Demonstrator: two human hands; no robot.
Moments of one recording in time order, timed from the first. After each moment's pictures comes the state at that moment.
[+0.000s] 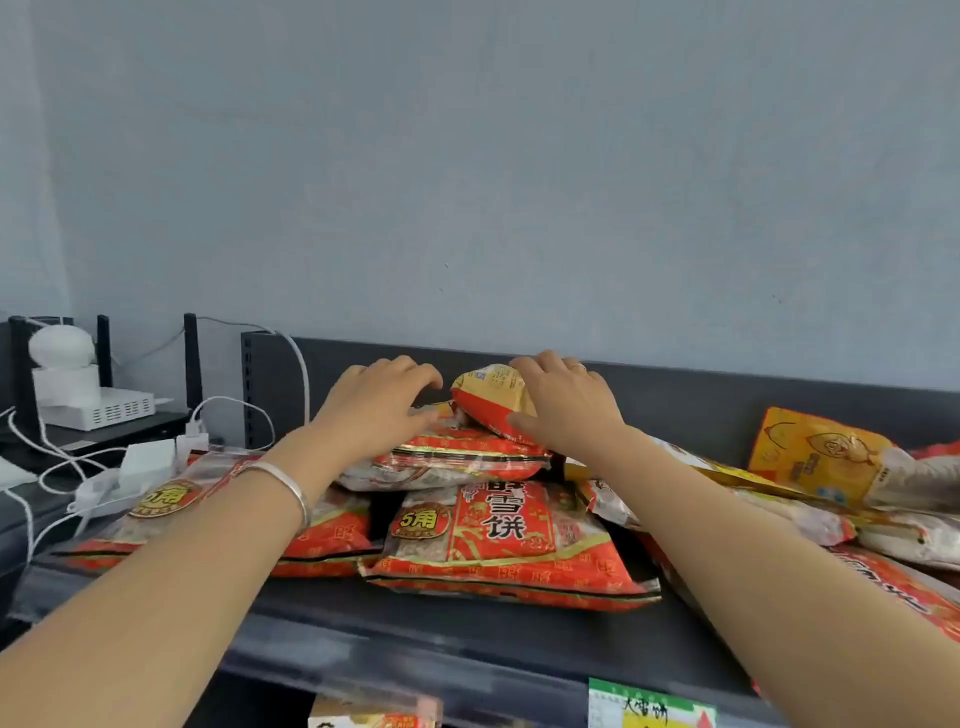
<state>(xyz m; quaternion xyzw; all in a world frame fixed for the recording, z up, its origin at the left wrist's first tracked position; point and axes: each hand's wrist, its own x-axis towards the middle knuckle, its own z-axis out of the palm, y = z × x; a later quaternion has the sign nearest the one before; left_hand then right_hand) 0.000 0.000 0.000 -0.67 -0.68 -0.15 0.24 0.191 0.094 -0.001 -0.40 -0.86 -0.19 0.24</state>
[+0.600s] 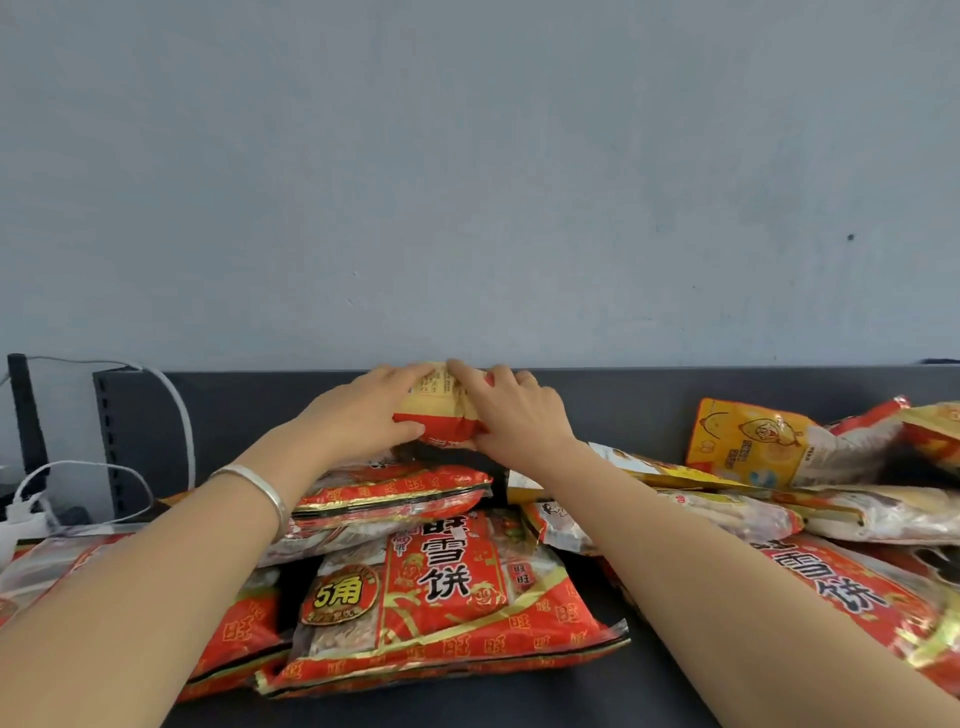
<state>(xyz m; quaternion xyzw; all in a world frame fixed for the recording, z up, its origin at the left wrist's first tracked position) 0.019 0.089 0.017 -0.74 -0.64 -0.17 0.11 0.194 0.156 -0.014 -0.44 -0.83 -0.23 0.26</state>
